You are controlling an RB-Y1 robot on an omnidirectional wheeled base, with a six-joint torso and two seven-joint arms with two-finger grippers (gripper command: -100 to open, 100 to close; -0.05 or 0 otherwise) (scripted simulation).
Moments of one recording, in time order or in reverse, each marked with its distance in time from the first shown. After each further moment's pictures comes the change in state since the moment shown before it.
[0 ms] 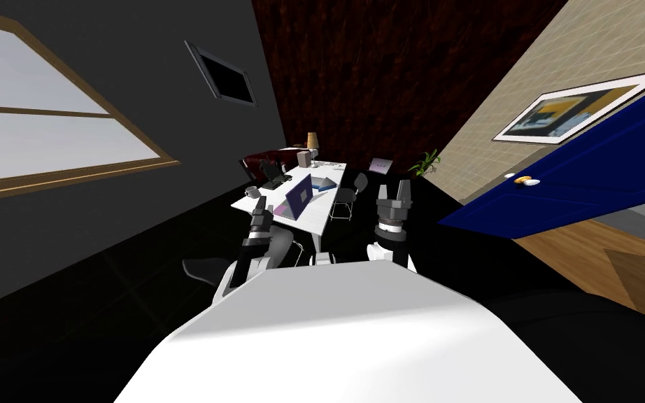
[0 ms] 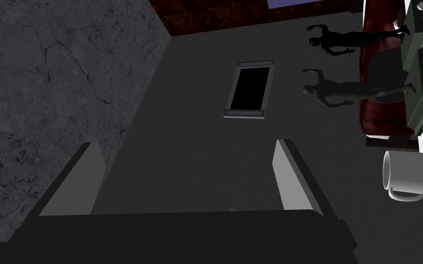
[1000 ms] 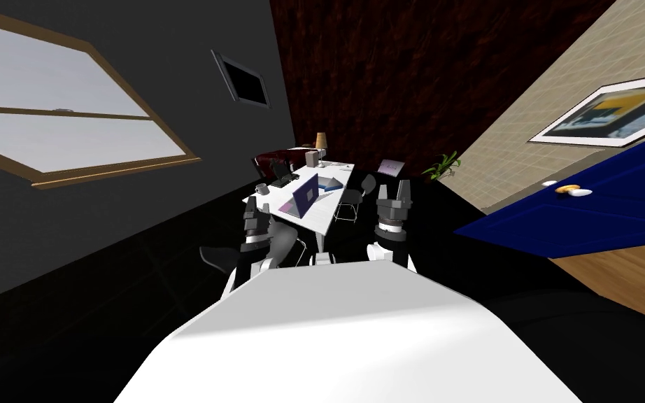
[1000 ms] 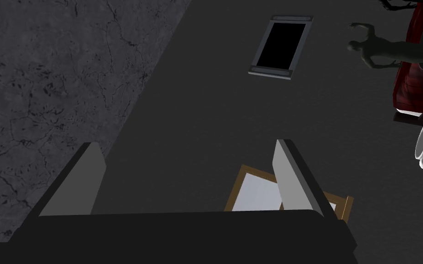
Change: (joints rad) left arm 0.034 -0.091 -0.007 0.007 0.049 -0.184 0.002; right arm 0.000 0.000 0.000 0.000 0.000 0.000 0.000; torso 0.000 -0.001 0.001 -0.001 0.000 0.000
